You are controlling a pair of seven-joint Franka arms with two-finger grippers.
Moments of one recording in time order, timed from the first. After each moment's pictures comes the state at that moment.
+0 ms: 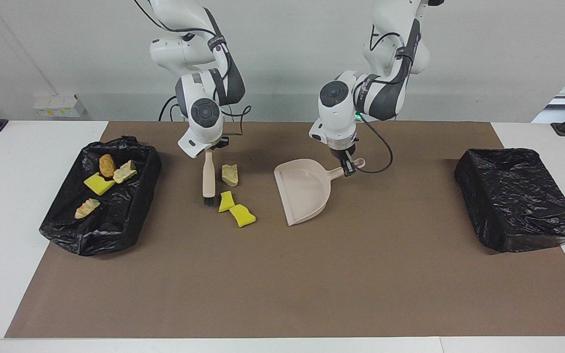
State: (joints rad) left arm -0.59 0.12 -0.02 -2.04 0.22 1.96 0.70; right arm 0.21 0.00 0.16 -2.28 -0.05 1.80 0.34
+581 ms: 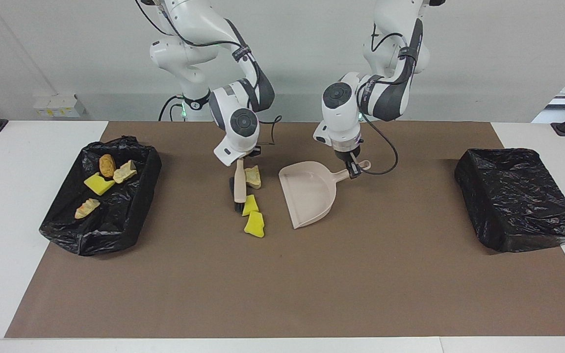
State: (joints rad) left arm -0.58 0.12 -0.02 -2.04 0.25 1.97 0.70; right arm 0.36 0.17 0.16 -2.13 0.11 1.86 0.46
